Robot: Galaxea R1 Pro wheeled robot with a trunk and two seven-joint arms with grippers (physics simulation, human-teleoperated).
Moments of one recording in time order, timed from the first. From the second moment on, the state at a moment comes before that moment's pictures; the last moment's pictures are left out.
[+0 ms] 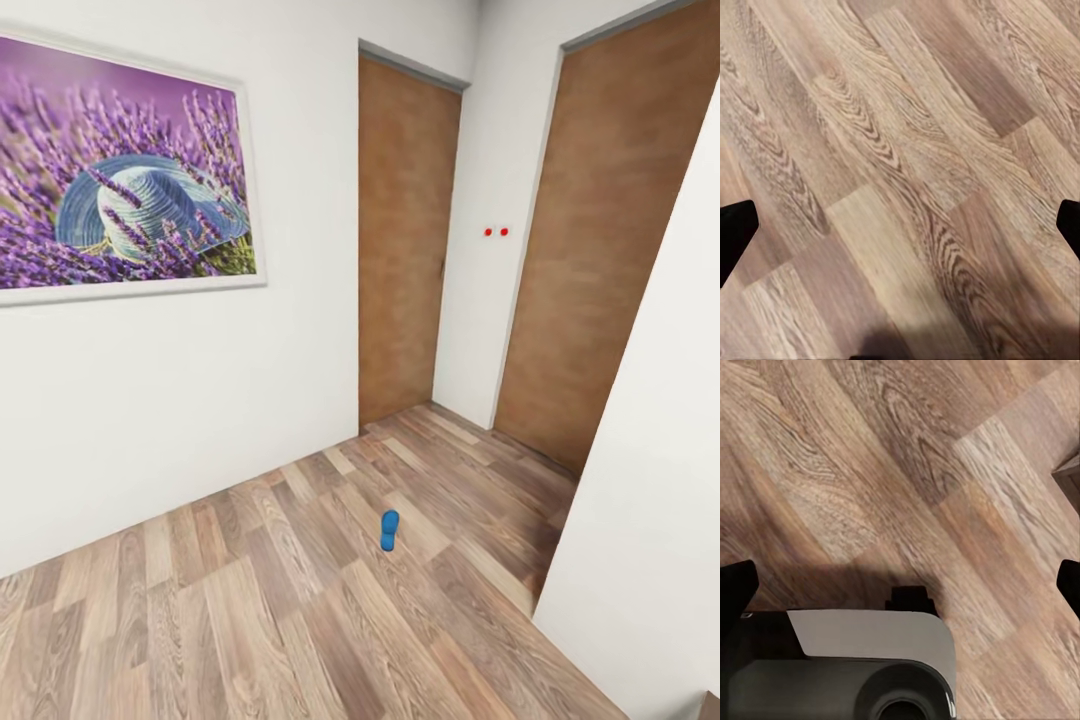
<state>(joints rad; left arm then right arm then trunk) 0.00 -0.02 0.01 -0.55 0.01 -0.15 0.00 -0.01 -0.01 -0.03 -0.39 -0.01 -0.02 0.00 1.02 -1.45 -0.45</state>
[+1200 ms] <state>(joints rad) 0.00 -0.02 0.01 -0.55 0.01 -0.15 0.00 -0.01 -0.01 -0.03 -0.39 -0.01 -0.02 0.00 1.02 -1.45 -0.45</state>
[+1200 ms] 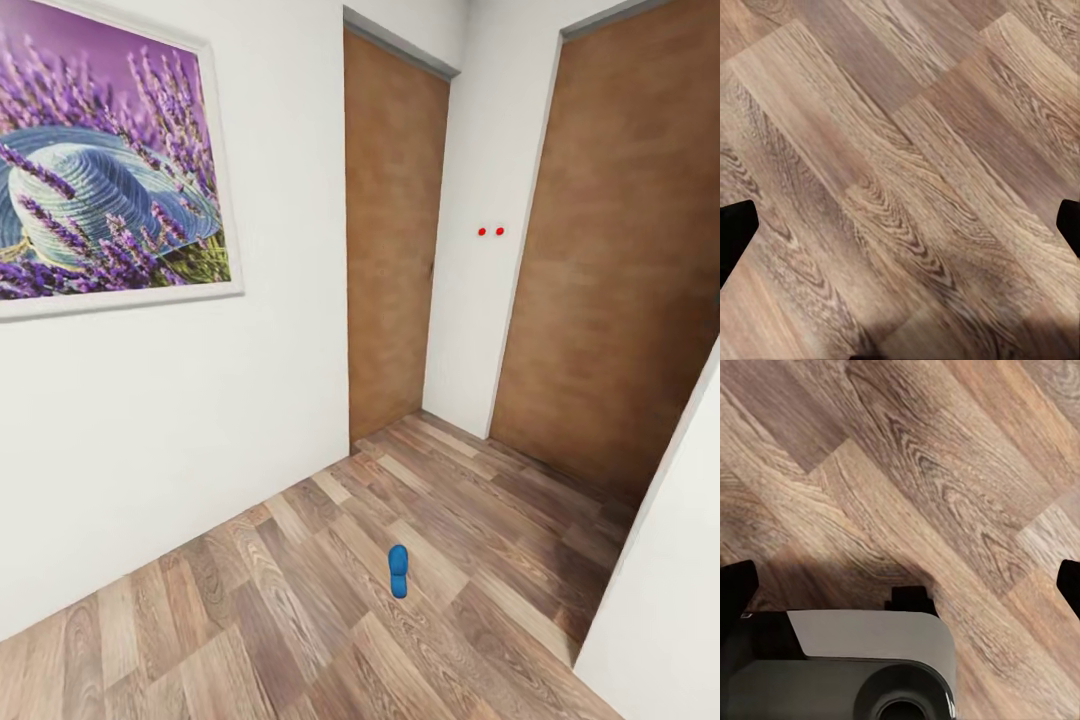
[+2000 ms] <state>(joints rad) 0.00 -0.02 0.01 -0.55 0.01 -0.15 0.00 -0.01 -0.01 -0.03 -0.39 -0.01 -0.02 0.00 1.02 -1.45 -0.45</state>
